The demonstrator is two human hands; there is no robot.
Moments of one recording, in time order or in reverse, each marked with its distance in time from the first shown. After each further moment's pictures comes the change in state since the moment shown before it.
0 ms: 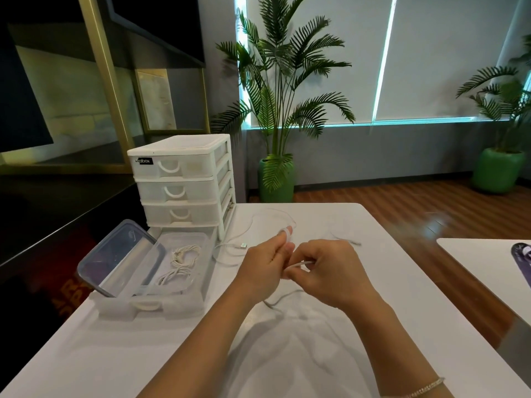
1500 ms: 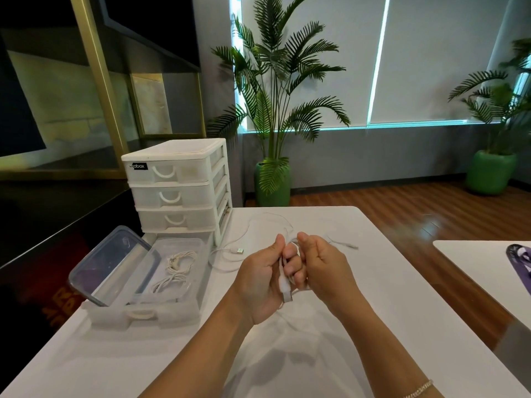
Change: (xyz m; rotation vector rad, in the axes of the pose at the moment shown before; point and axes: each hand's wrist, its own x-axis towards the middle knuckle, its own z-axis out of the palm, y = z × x) left_hand -0.005 0.016 0.004 -1.053 -0.199 -0.339; right_hand 0.009 0.001 0.013 0.467 0.071 0.415
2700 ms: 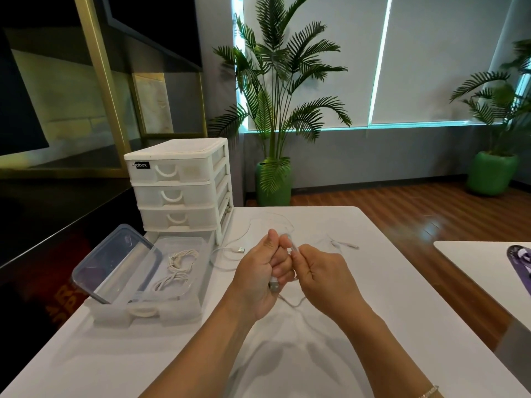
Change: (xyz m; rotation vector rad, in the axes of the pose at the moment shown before) left_hand 0.004 -0.002 -0.006 0.000 0.111 0.141; right_hand -0.007 0.009 -0.001 -0.518 -0.015 -0.345
